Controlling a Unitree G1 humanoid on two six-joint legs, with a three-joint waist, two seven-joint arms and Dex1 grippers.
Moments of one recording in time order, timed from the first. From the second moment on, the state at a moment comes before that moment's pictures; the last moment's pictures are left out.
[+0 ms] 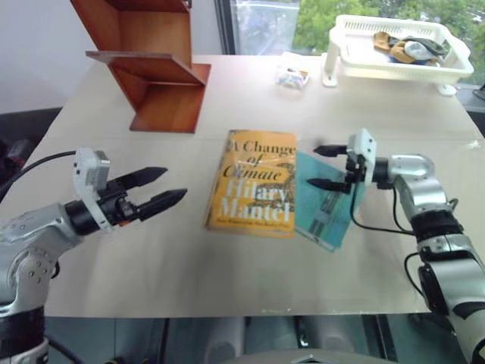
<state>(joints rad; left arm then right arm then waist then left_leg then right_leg) -0.15 0.84 0.42 -0.14 -0.82 0.71 -1.00 -0.70 -0.52 0.05 0.53 0.25 -0.04 1.29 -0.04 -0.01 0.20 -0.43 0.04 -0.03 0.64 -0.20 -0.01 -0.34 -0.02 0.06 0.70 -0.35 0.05</state>
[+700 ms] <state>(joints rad) -0.41 0.81 0.19 0.23 -0.73 0.81 -1.21 -0.59 -0.54 0.01 0.28 0.25 0.12 1.03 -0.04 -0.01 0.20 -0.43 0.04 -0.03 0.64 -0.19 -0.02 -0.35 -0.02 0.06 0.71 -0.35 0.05</state>
